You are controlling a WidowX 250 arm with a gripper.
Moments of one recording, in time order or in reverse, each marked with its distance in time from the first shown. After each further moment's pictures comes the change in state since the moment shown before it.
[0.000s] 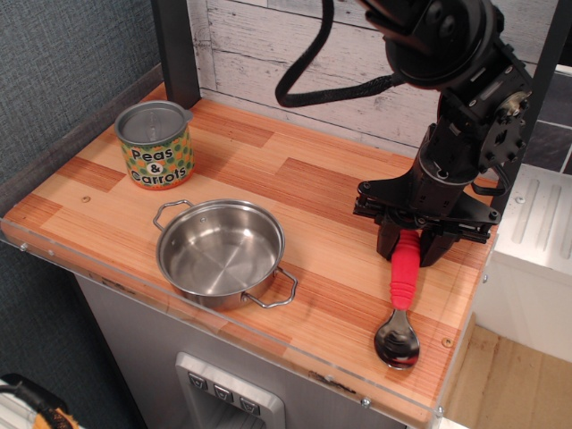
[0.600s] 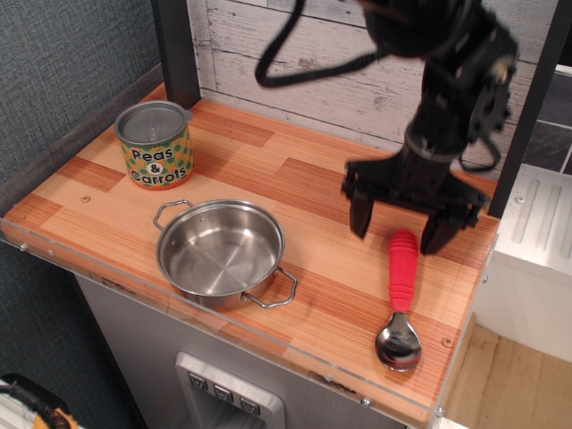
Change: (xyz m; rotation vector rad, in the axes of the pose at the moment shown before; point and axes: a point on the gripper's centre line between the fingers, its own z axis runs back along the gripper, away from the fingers) arm 0.008 0.016 0.024 0.001 0.020 -0.067
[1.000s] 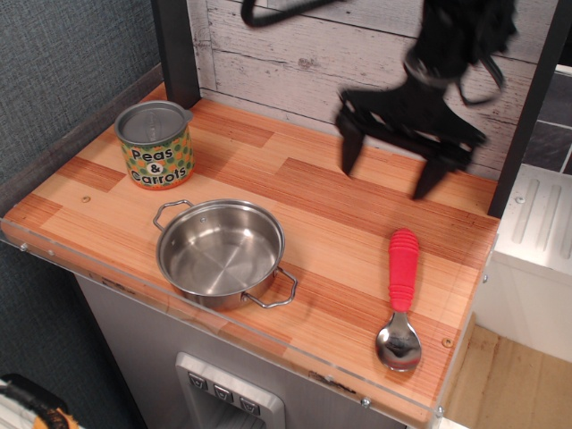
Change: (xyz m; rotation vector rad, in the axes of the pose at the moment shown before) arm 0.019 0.029 0.037 0.062 0.010 -0.120
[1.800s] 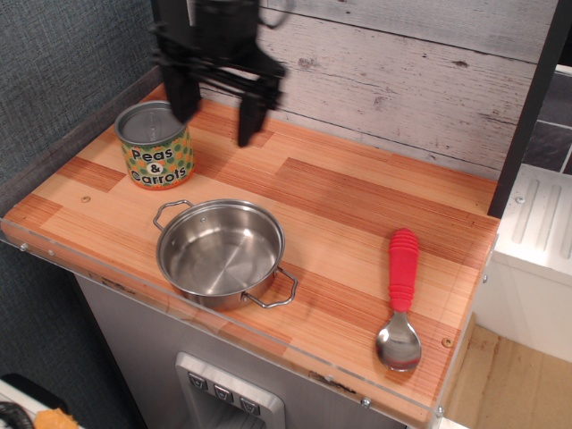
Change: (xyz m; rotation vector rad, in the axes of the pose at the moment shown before) arm -0.027 0.142 0.002 -0.054 0.075 -0.005
